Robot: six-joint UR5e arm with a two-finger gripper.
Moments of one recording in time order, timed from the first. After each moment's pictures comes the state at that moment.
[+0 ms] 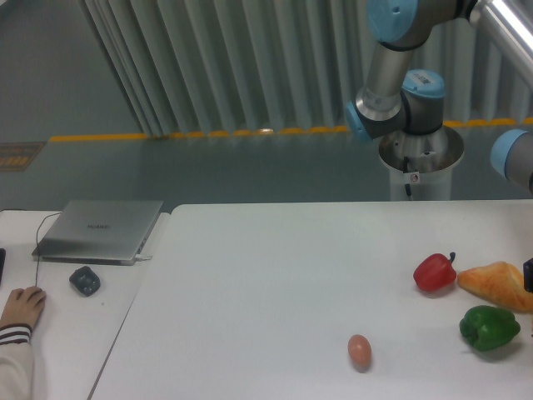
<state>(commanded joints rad) 2.58 -2.04 -1.45 -1.03 1.54 1.33</state>
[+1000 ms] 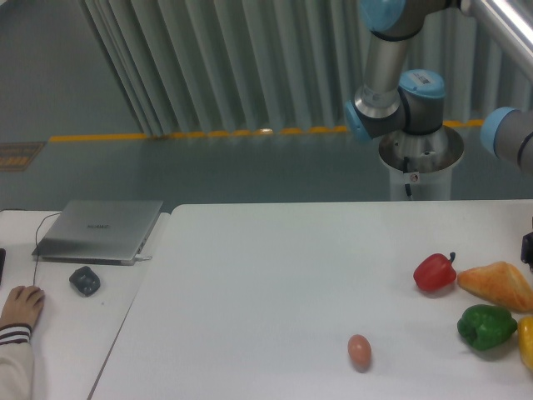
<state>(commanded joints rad) 2.61 -1.99 -1.38 -1.19 1.62 1.61</state>
